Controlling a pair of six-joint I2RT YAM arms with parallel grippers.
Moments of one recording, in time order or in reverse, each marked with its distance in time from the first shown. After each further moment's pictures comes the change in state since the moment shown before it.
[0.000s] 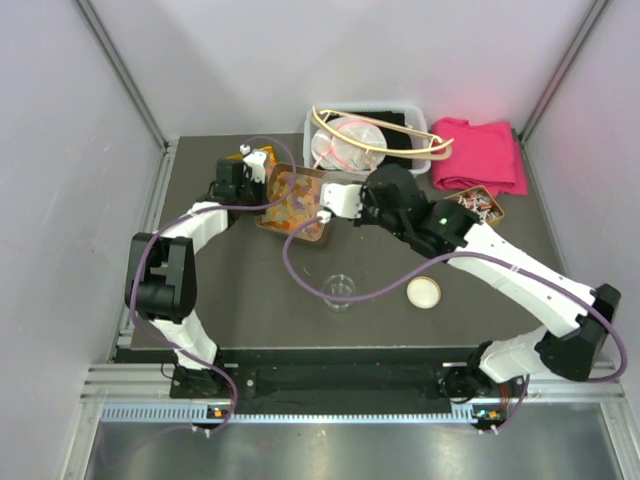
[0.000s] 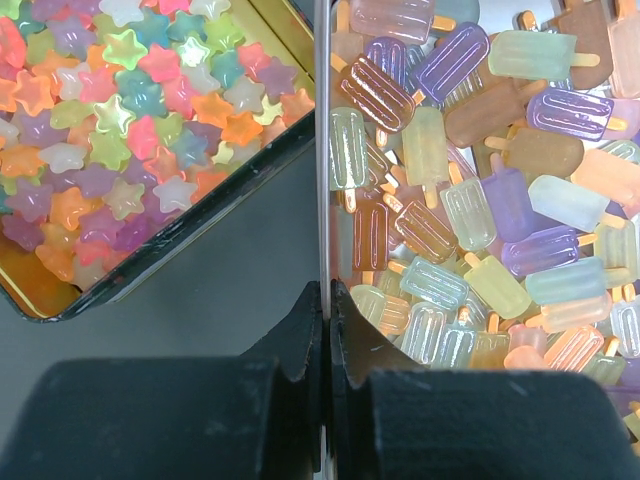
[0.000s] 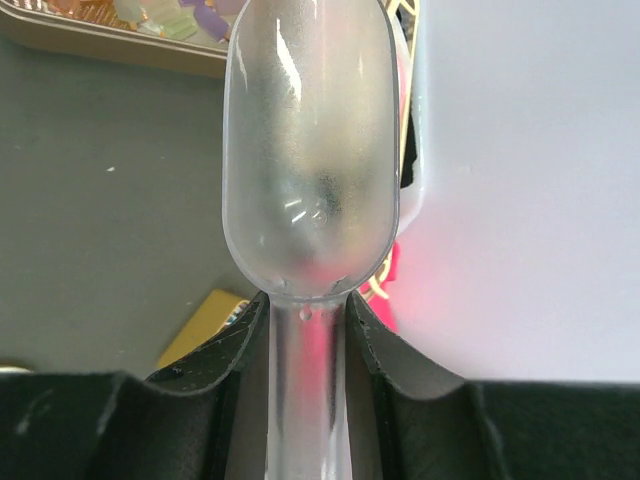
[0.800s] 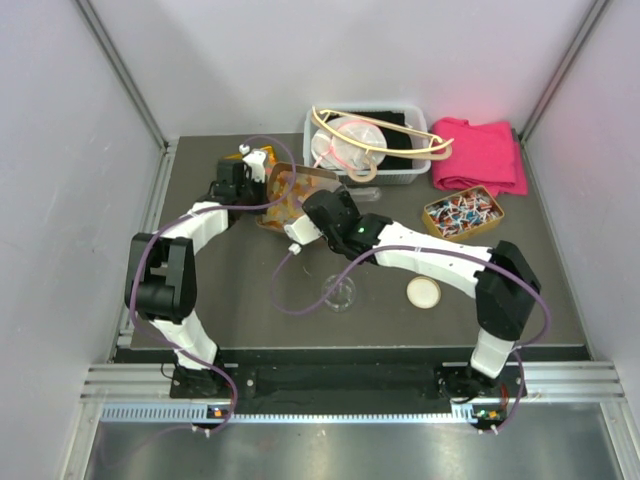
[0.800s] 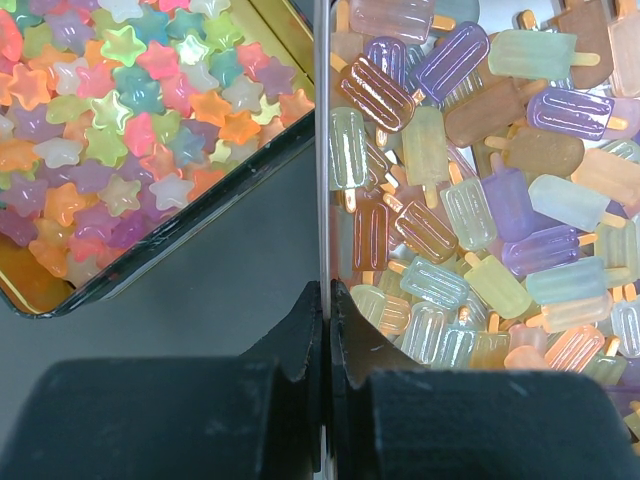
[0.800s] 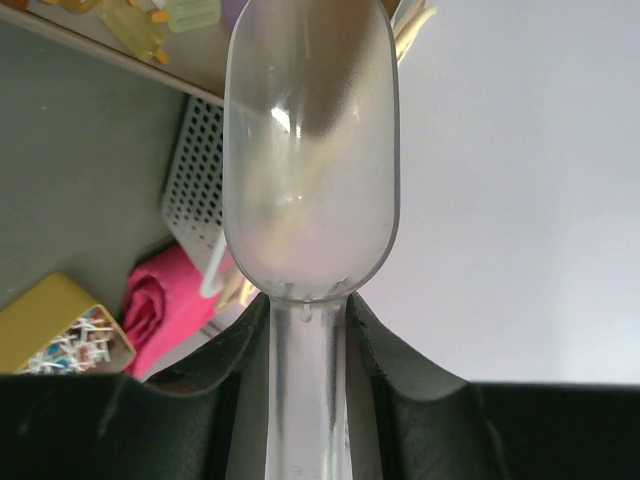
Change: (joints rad) left arm -0.010 -0.003 0.000 -0.003 -0.013 -0.027; right arm 0.097 0.367 -0.035 0.307 0.306 -0.530
